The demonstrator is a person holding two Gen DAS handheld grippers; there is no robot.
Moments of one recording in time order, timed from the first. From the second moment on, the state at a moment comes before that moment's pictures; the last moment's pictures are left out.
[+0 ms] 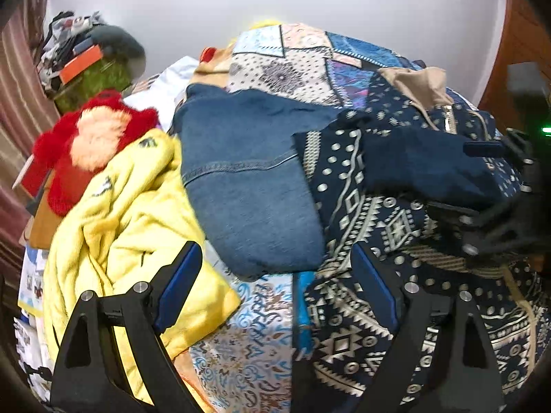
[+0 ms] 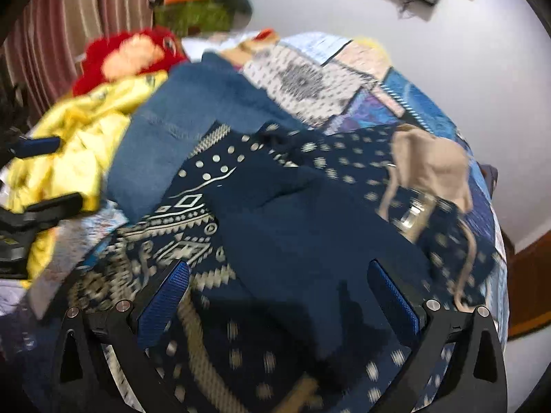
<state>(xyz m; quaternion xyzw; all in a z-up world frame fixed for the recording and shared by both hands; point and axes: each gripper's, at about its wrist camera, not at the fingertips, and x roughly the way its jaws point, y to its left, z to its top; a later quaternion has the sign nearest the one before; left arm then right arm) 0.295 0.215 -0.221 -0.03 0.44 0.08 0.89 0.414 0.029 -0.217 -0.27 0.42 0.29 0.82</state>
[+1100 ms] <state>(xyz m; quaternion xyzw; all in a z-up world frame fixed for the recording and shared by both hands) 0.389 0.074 -0.236 0.01 0.48 -0.01 0.88 0.423 -0.185 -0.142 -0.02 0.39 0.22 0.89</state>
